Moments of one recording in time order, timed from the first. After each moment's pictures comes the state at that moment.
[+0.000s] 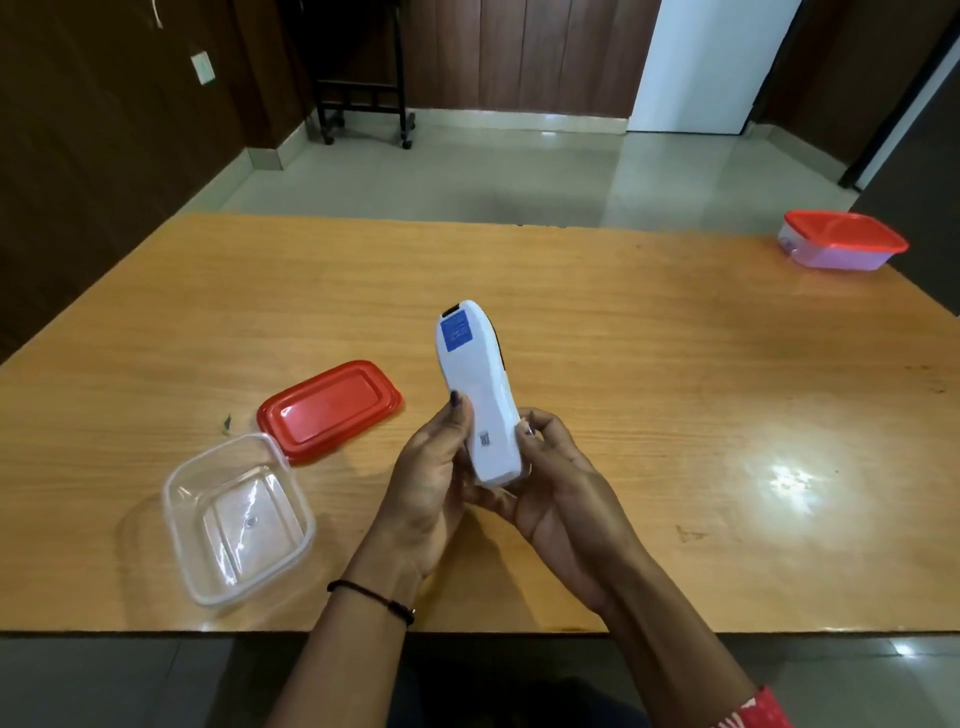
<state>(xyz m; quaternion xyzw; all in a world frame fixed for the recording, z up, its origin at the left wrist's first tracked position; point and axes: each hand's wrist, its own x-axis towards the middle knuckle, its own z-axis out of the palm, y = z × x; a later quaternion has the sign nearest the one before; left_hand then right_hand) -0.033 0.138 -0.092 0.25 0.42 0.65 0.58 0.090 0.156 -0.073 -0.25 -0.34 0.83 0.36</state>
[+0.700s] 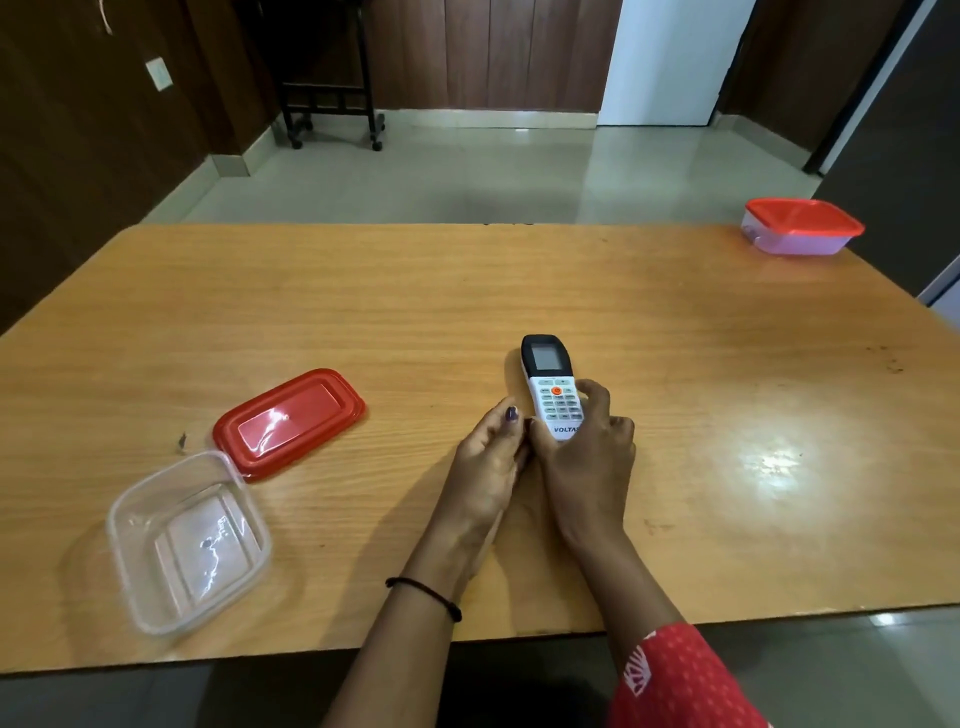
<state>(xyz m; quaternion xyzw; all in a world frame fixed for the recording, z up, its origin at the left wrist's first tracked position) 0.023 0.167 -0.095 0.28 0.49 0.58 0.59 0.109 0.215 -0.120 -0.64 -0.63 0.20 0.39</state>
